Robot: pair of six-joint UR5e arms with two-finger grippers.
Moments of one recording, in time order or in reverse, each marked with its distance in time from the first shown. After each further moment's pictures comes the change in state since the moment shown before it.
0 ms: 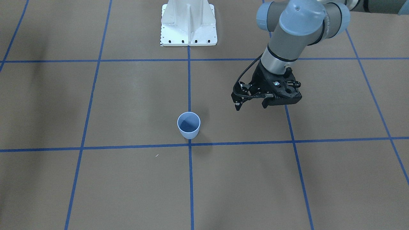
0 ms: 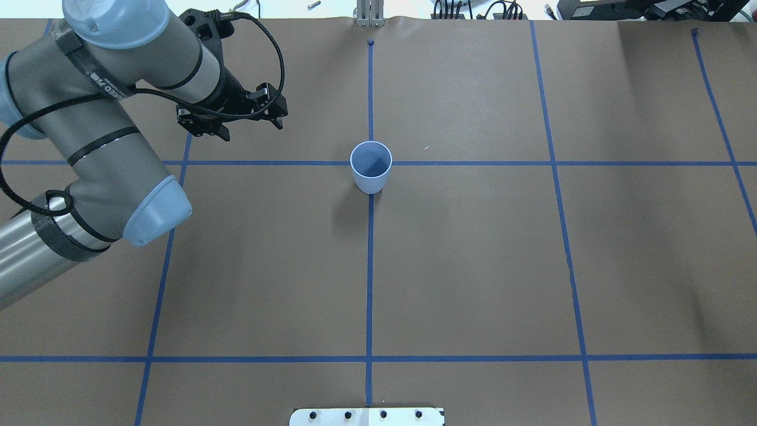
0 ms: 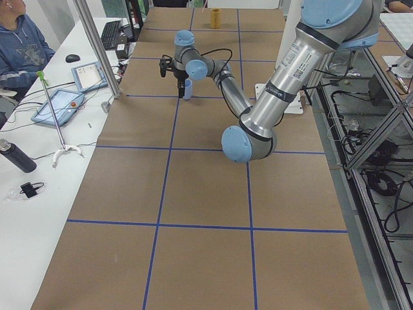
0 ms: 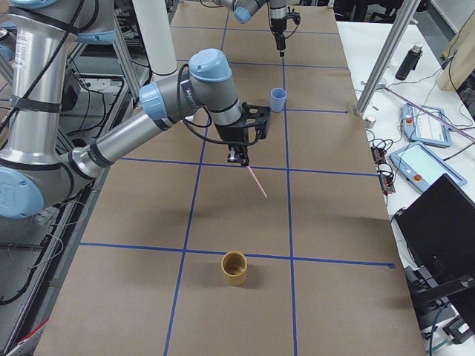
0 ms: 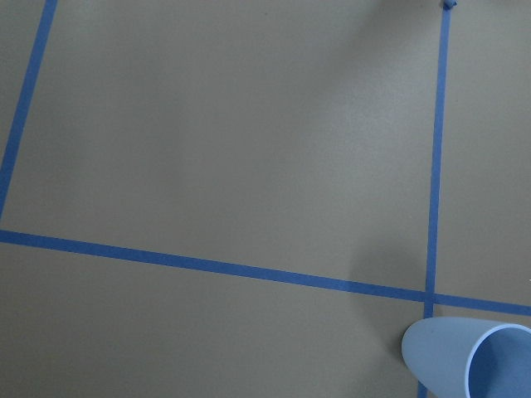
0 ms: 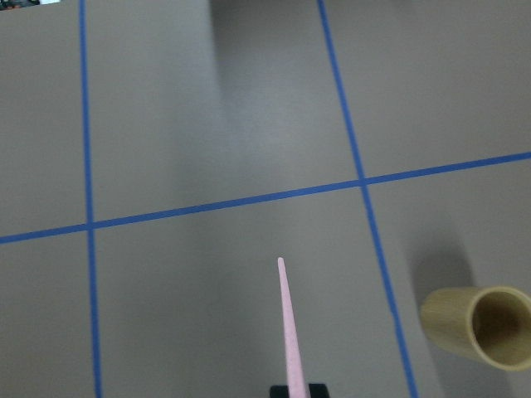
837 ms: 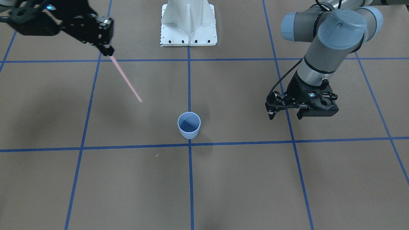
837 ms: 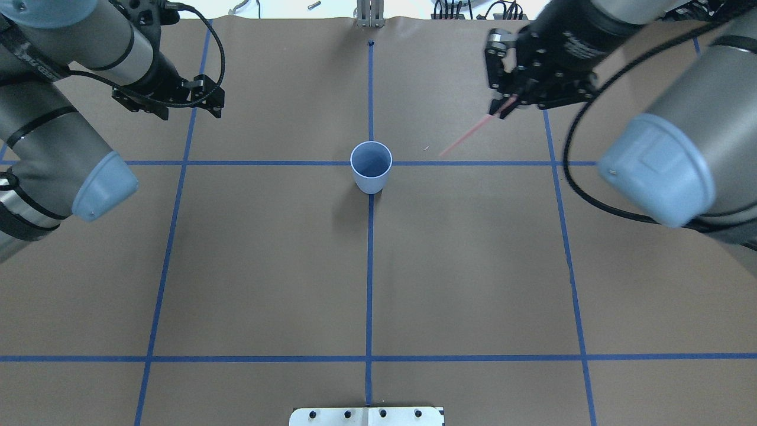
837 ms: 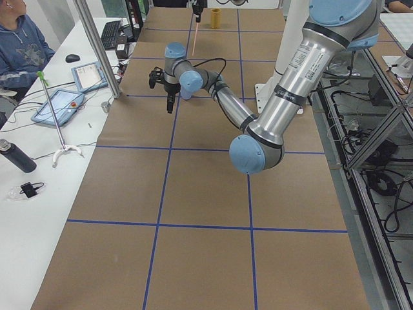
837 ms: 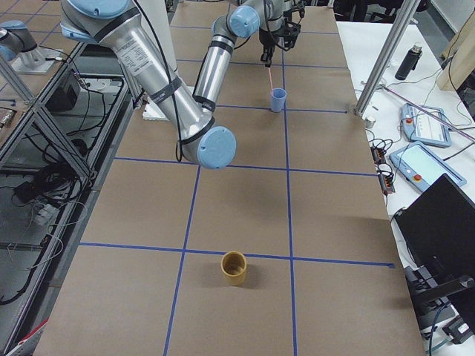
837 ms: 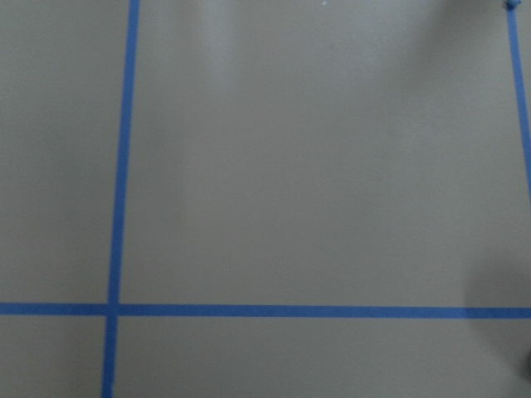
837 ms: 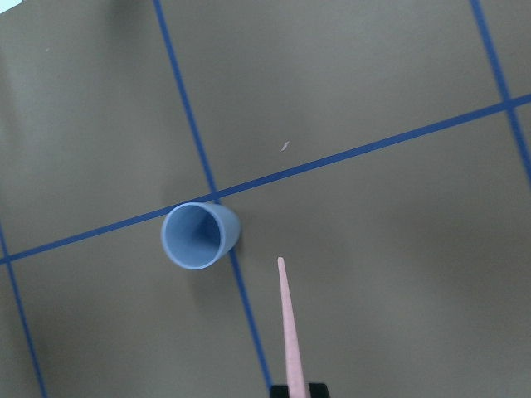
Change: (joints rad) left arm -0.116 0.105 0.014 0.001 -0.029 0.295; right arm -0.562 0.903 -0.306 -0.206 0.002 0.779
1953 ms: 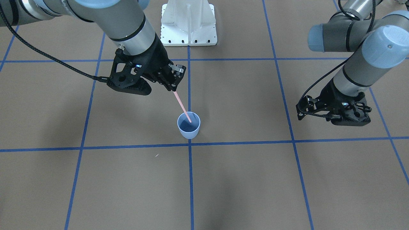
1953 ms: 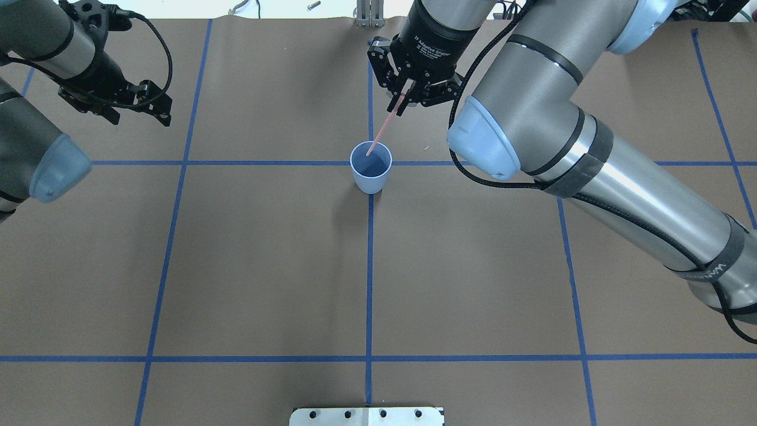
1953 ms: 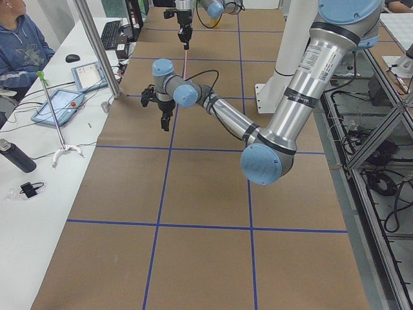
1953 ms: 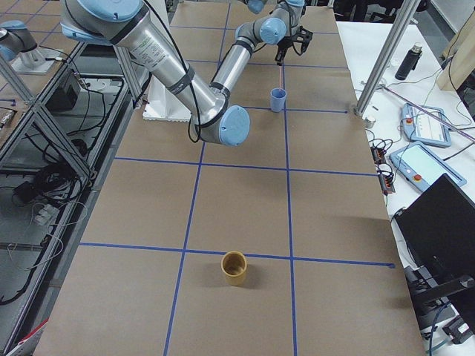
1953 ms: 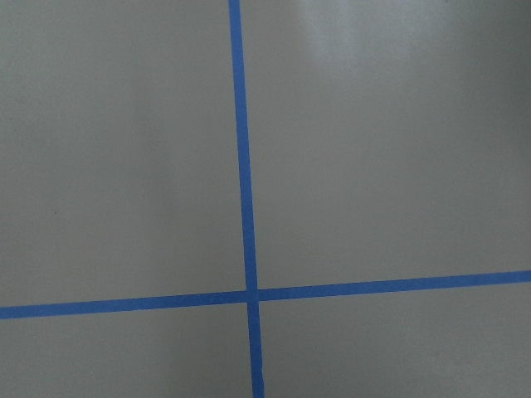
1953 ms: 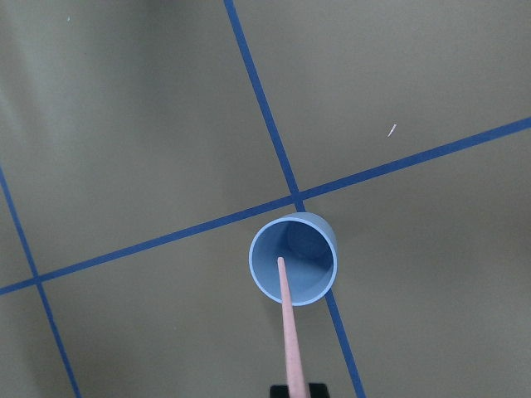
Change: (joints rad) left arm -0.085 0.079 0.055 0.026 -0.124 0.197; right arm -0.091 0.117 -0.399 0.313 -0.005 0.096
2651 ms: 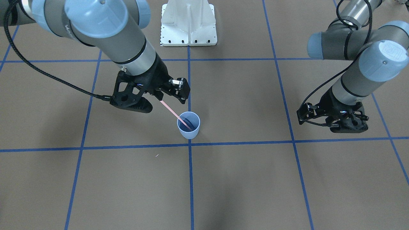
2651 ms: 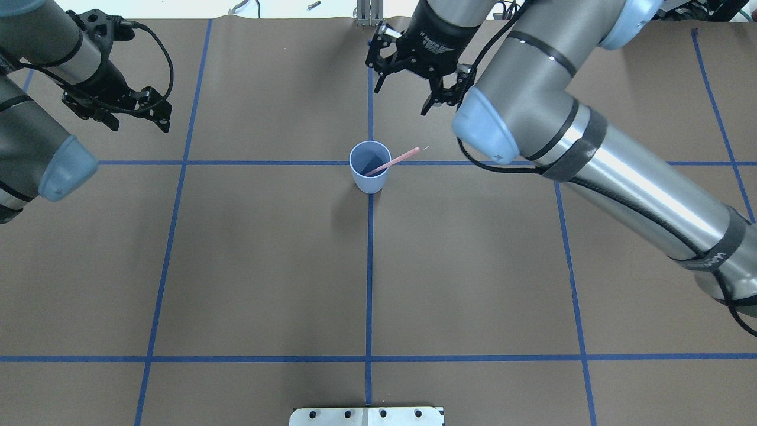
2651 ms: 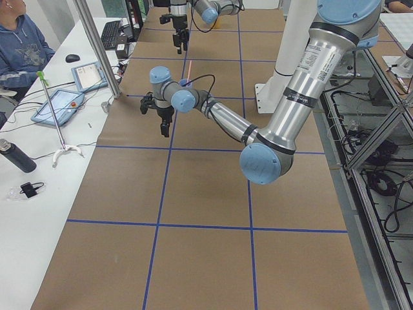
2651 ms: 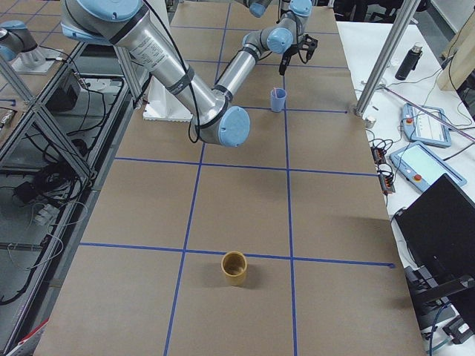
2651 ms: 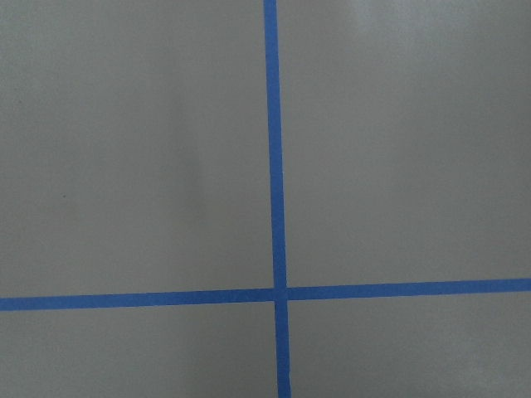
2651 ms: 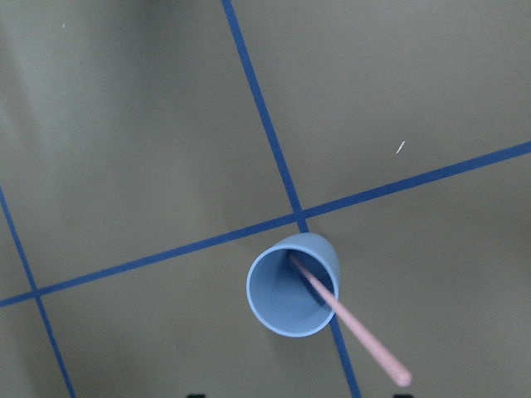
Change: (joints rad) left arm -0.003 -0.003 0.045 -0.003 -0.003 0.001; right arm 0.054 -0.035 -0.030 0.068 0.056 -0.018
